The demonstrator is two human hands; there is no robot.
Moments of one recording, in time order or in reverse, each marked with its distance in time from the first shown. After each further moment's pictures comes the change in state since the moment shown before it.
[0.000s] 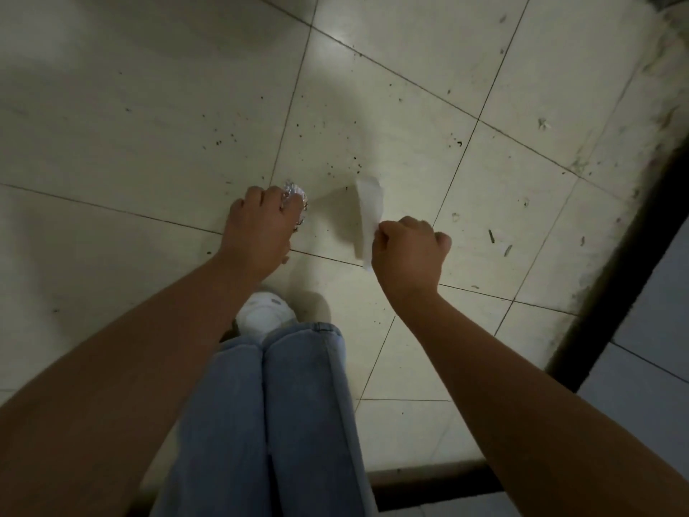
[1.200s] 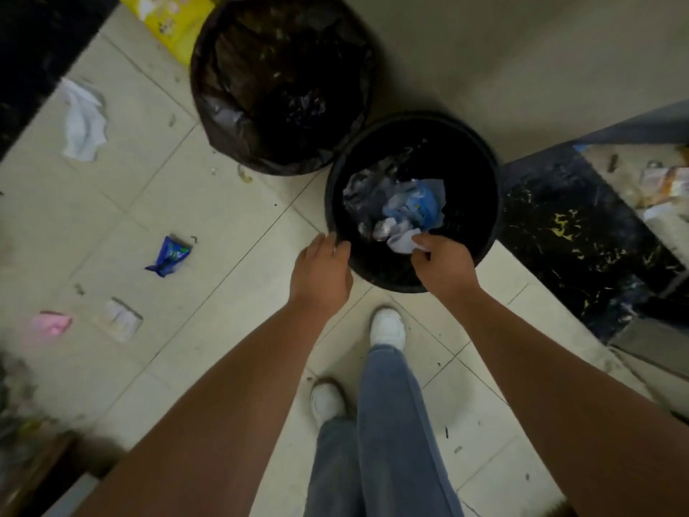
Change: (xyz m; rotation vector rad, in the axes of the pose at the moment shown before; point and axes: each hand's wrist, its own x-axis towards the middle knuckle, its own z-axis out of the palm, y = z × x) left_hand 0.017 -0.040 -0.380 -0.429 0.066 -0.683; right_hand 0.138 -0.180 -0.371 0.052 -0.354 -0.451
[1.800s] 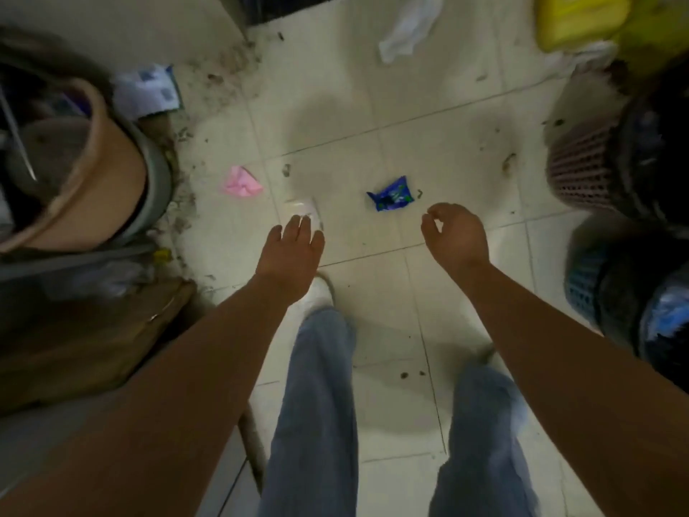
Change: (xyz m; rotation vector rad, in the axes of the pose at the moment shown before) left_hand -0.204 -0.451 0.050 0.072 -0.170 -0.399; right_hand -0.048 -0.347 0.317 -0.388 -0.085 -0.444
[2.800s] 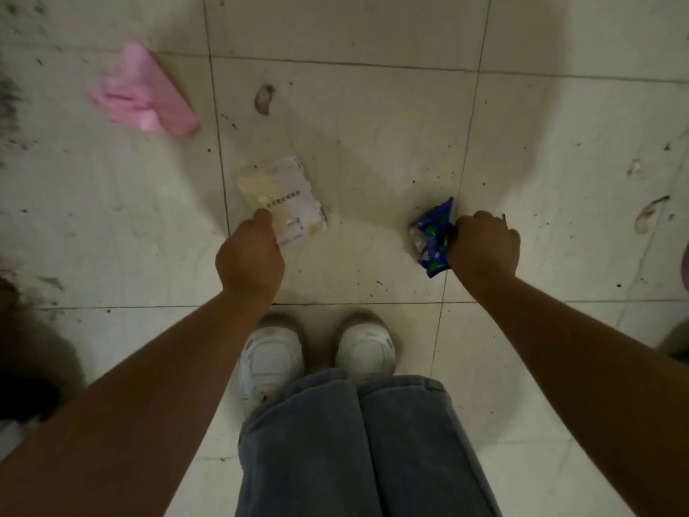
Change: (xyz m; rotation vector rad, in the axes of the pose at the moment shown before) left_hand 0.256 -0.018 0.206 -0.899 0.119 -0.476; right_hand 0.227 0.053 0.202 -0.771 -0.204 0.070
